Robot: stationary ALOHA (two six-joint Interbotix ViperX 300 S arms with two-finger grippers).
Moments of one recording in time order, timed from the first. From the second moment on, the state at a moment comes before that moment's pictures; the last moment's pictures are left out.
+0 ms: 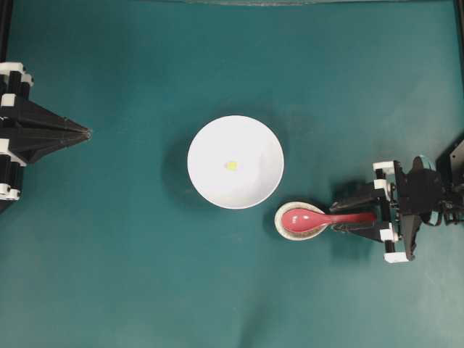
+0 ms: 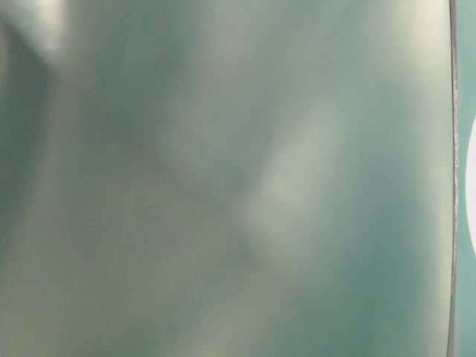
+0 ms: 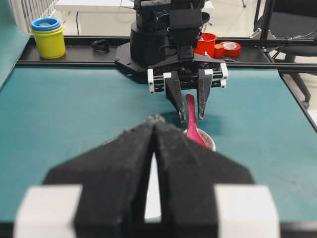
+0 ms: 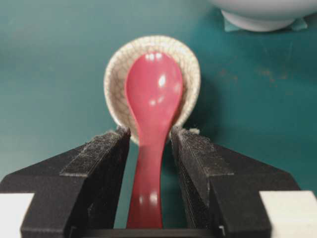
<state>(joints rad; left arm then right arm) 0.00 -0.98 1.18 0.01 -0.20 -0.01 0.46 0.16 1.34 0.42 -1.20 0.10</state>
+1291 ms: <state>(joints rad) 0.00 -0.98 1.18 0.01 -0.20 0.00 0.48 0.17 1.34 0.42 -1.18 0.05</state>
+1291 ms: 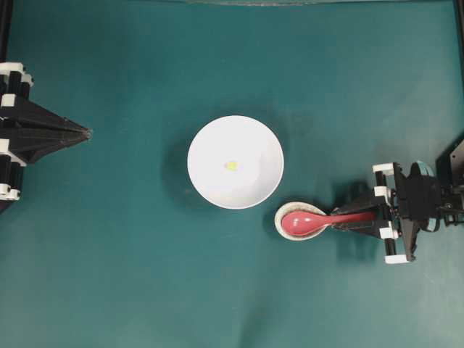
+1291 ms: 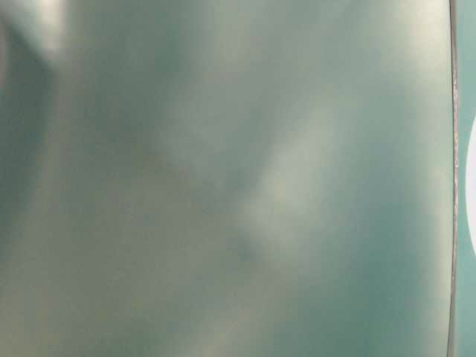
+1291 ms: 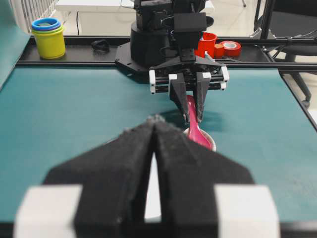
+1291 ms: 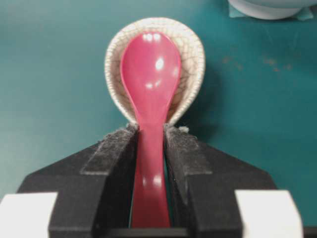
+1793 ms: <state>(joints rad) 0.00 -0.98 1.18 0.01 -0.20 0.01 0.48 0.07 1.33 0.42 -1.16 0.02</state>
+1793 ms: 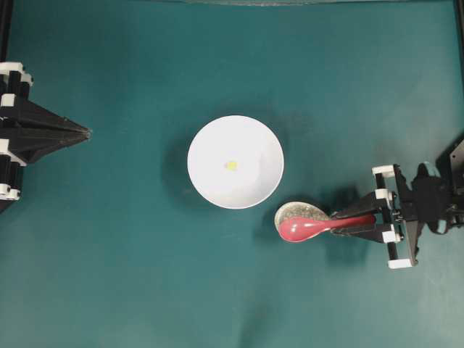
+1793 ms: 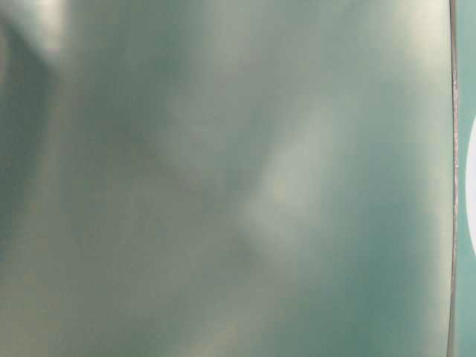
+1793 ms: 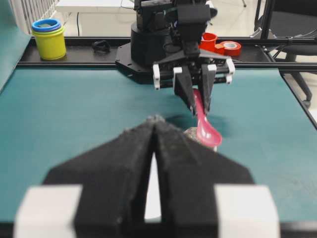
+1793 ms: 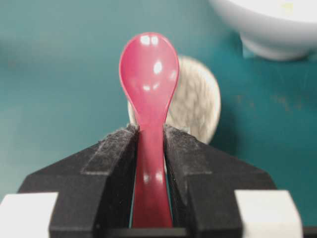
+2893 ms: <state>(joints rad) 0.00 -0.98 1.18 0.02 -0.20 0.01 -0.09 -0.35 0.81 0.42 0.19 -0.17</state>
